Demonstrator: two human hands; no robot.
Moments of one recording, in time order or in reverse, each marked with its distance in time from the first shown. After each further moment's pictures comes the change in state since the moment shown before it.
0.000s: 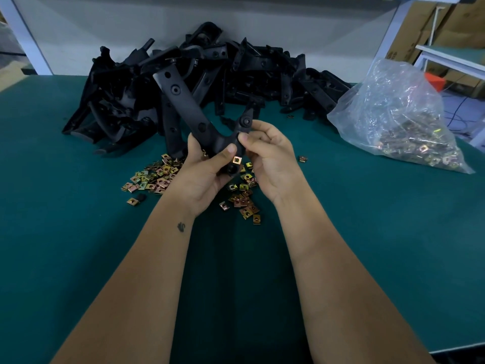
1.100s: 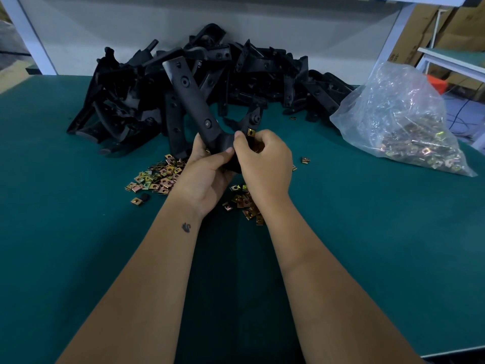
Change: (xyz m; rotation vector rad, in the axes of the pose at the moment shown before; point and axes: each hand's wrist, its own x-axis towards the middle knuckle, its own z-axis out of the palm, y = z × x) left_hand 0.003 -0.003 0.004 -0.104 0.012 0.037; right_hand -0.007 0.021 0.018 -0.952 0.363 -0.334
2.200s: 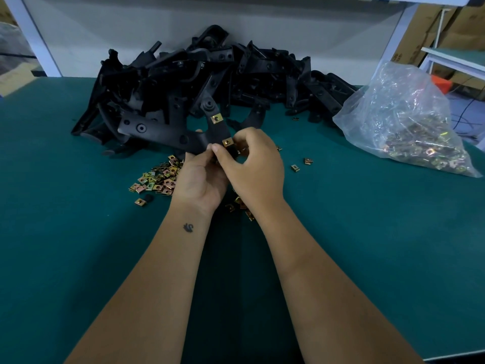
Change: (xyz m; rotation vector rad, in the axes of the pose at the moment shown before) left_hand 0.002 0.000 0.004 -0.420 0.375 -0.032; right_hand -0.010 -0.005 0.004 -0.074 -0.097 -0.271
